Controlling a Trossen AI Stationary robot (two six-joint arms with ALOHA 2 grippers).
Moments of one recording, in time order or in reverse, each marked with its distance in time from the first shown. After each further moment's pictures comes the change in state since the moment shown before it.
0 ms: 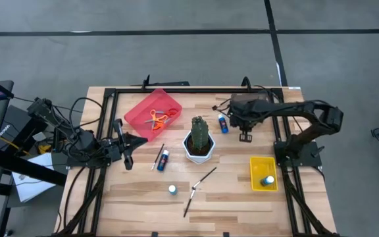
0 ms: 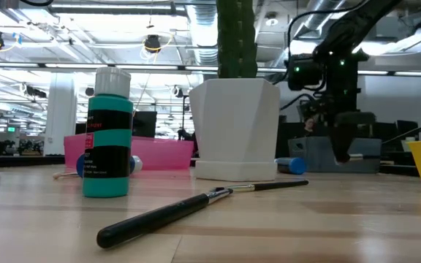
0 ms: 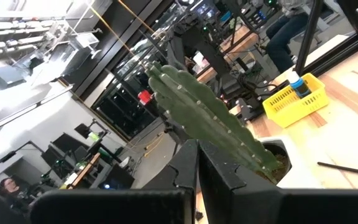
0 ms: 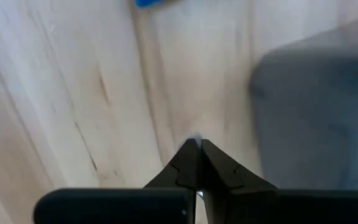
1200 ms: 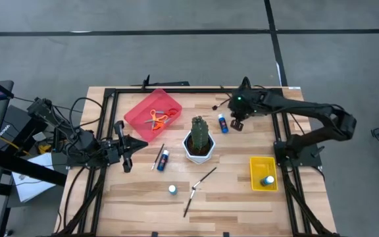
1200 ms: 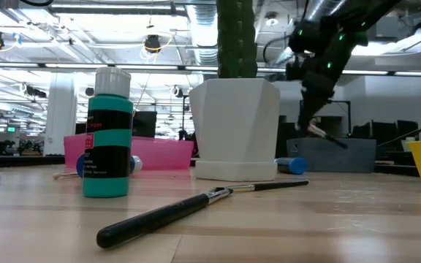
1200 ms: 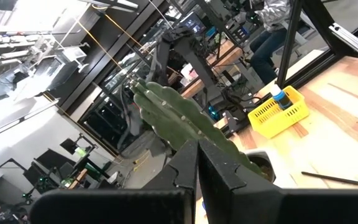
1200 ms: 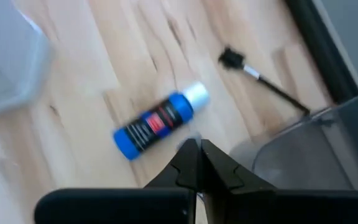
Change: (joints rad) left arm 0.000 0.000 0.000 0.000 0.075 0.000; right arm -0.084 -0.175 0.066 0.197 -0.137 0.138
